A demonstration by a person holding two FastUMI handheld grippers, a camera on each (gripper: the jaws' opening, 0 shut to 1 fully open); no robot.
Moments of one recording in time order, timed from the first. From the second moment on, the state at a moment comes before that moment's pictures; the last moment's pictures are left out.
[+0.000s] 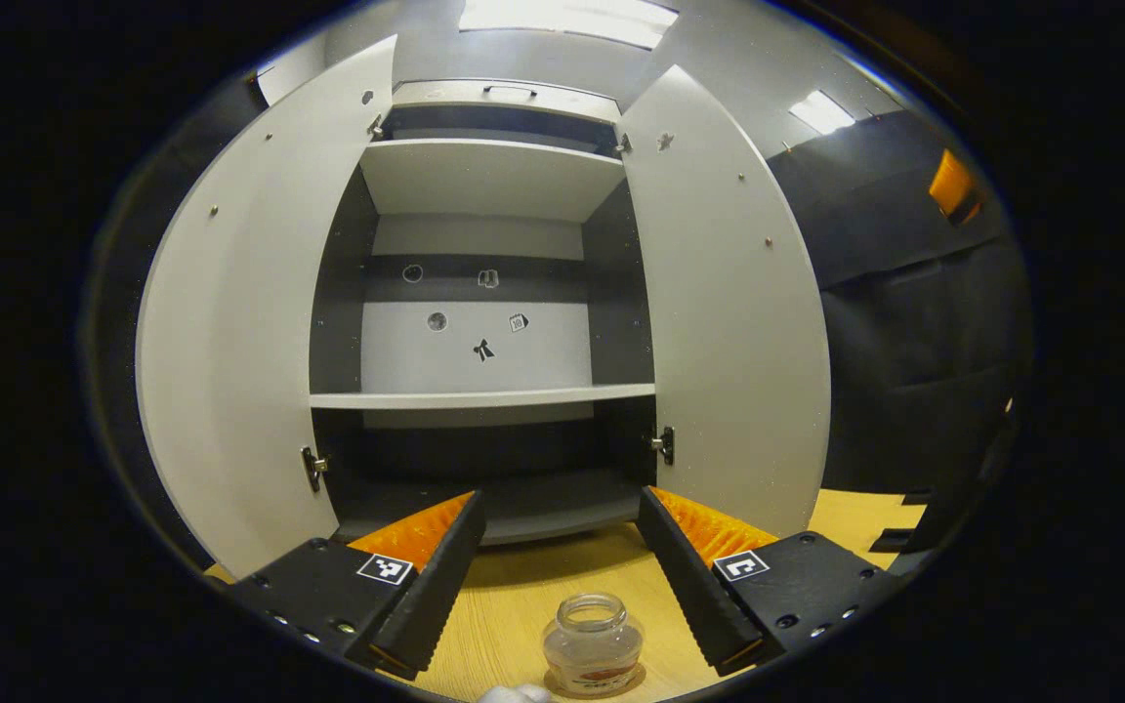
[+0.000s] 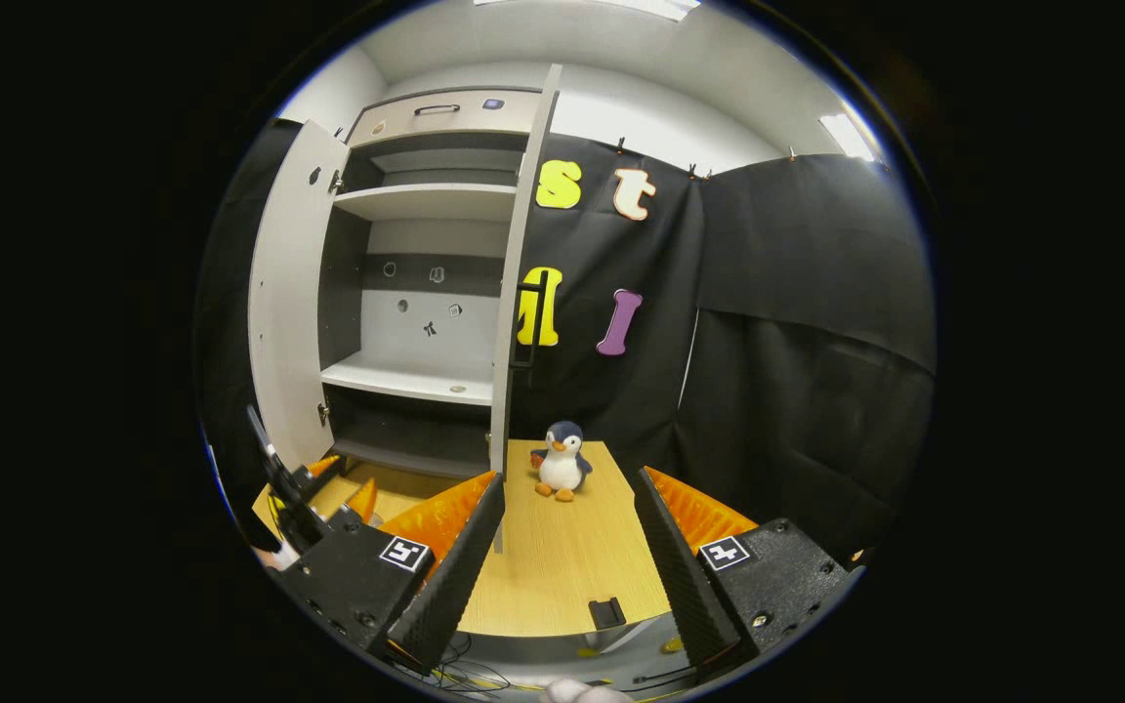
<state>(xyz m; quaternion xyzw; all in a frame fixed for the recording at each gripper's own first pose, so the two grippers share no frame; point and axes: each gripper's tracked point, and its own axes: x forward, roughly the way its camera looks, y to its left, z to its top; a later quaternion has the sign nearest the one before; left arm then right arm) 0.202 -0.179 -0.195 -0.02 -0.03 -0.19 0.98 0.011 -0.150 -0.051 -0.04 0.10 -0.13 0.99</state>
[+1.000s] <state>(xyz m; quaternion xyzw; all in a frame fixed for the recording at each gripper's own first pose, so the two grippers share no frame) 0.105 0.002 -0.049 -0.02 0.02 -0.05 1.00 0.064 -0.161 -0.041 0.02 0.04 -0.12 0.99</state>
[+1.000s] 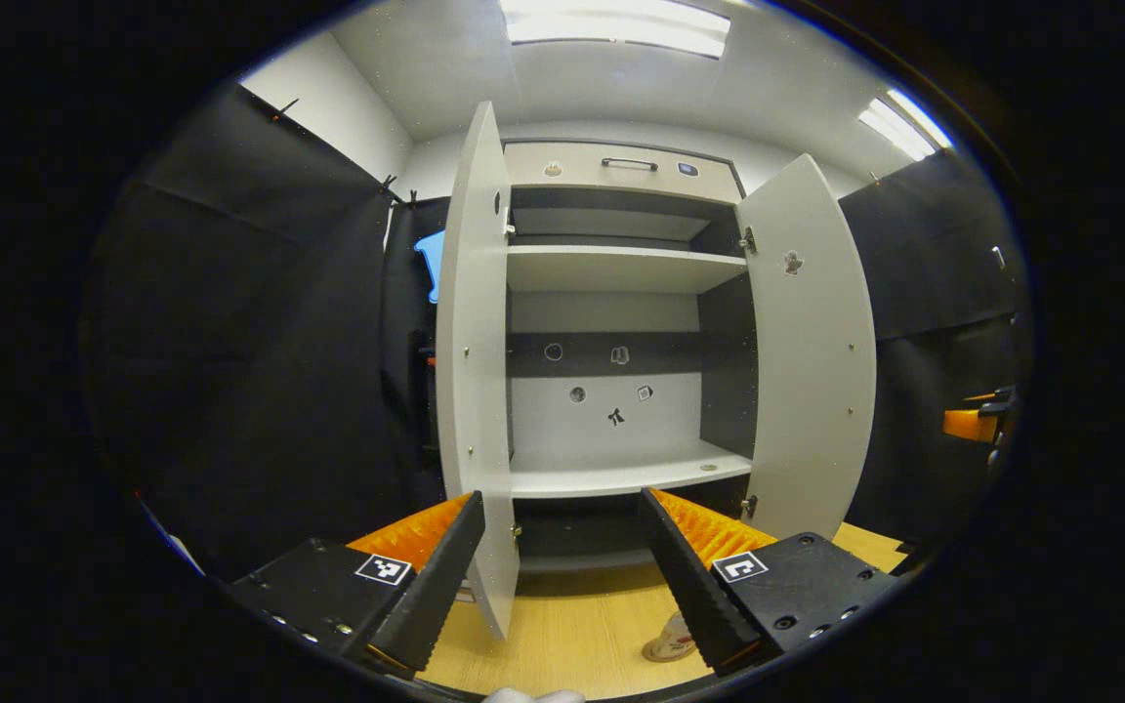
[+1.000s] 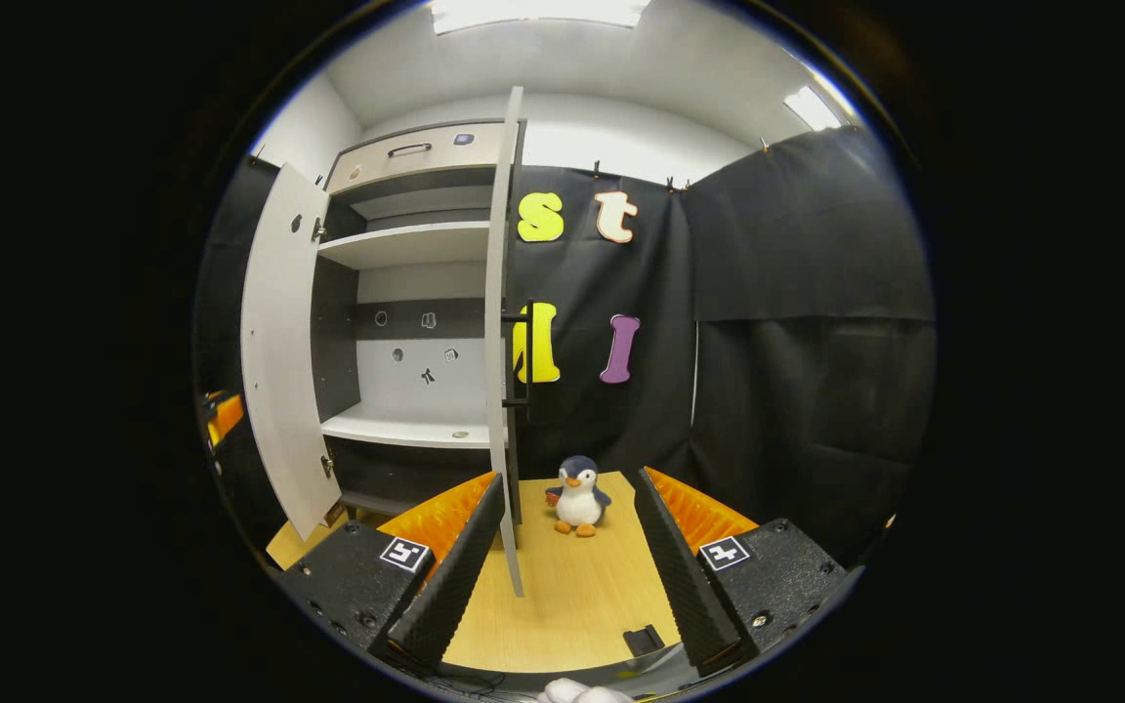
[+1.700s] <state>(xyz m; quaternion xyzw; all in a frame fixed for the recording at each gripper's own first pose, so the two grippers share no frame) 0.106 -0.037 -0.016 -0.01 0.03 0.02 1.00 0.237 -0.238 0.026 0.03 0.01 0.00 1.00</state>
